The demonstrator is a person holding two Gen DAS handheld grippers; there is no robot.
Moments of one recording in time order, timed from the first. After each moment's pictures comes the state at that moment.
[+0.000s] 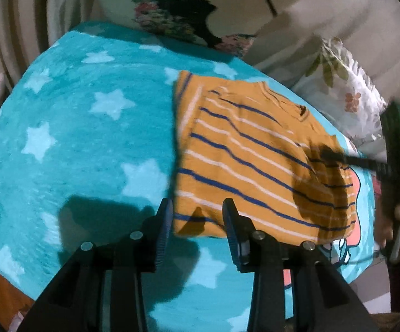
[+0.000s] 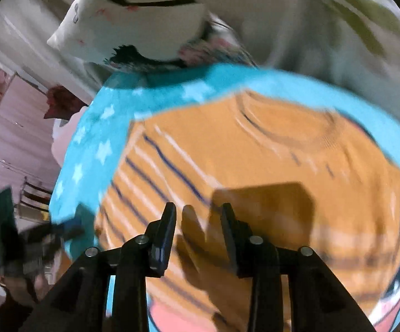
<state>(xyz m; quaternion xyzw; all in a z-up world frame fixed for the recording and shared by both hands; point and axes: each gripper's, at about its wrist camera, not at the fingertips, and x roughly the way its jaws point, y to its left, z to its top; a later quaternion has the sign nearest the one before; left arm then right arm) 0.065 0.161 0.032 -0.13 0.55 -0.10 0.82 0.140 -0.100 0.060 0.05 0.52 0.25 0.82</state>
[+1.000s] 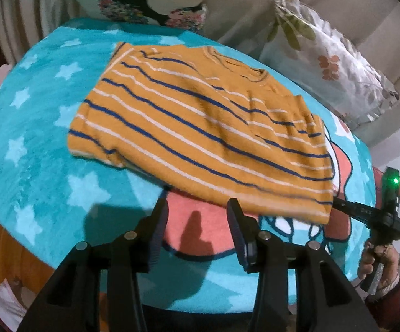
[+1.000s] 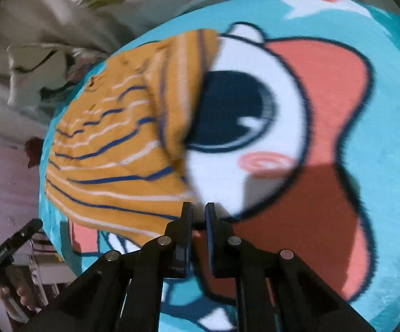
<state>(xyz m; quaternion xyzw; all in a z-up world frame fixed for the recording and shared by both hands) -0.003 0.023 0.046 -0.13 0.55 -0.04 0.82 0.032 -0.349 -0.025 0.19 0.54 0.13 0.81</state>
